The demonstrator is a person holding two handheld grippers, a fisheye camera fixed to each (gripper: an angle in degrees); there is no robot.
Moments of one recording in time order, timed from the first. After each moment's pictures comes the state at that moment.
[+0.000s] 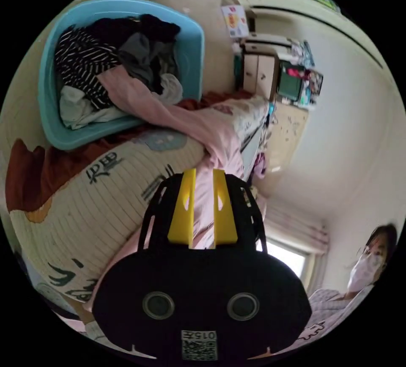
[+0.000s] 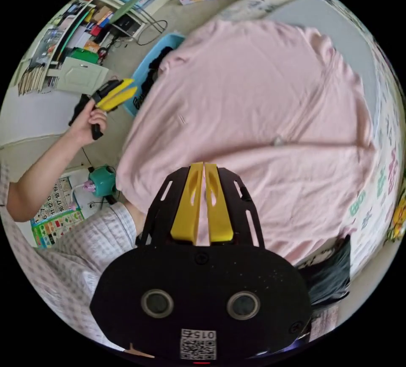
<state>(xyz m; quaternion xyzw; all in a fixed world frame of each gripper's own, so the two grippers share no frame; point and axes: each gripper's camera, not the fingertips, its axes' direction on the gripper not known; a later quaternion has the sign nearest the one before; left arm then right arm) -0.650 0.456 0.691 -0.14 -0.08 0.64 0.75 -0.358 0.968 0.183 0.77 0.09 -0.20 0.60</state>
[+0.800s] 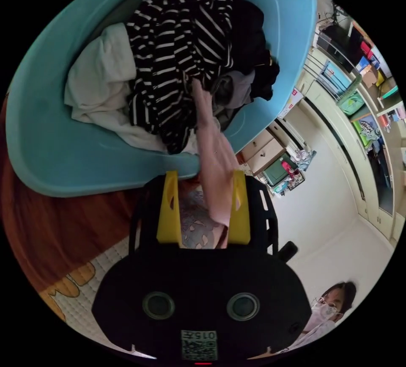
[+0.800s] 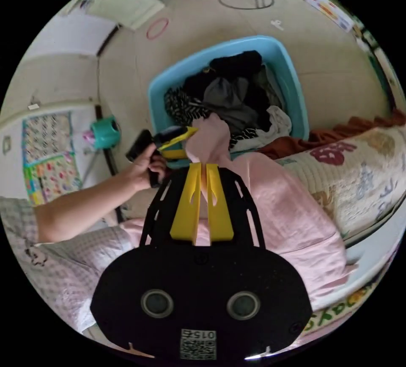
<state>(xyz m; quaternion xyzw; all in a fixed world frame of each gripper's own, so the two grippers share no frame) -0.790 0.014 0.985 -0.18 0.06 0.39 0.90 -0.702 0.960 -0.090 0.62 0.33 -0.33 0.63</state>
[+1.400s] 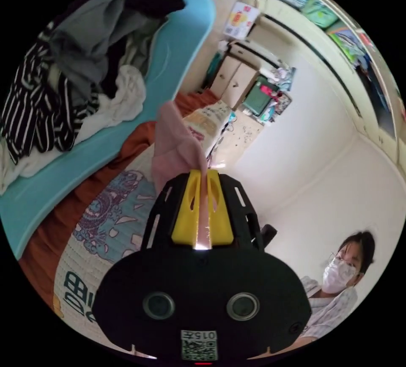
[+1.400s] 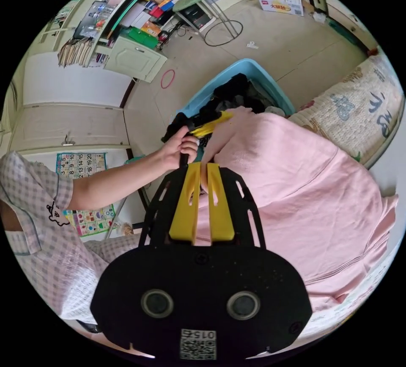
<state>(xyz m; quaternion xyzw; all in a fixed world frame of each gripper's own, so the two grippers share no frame) -0.733 0.064 1.110 -0.33 0.05 0.57 0.75 -0.589 1.019 -0.031 0.69 0.15 -0.39 0.59</state>
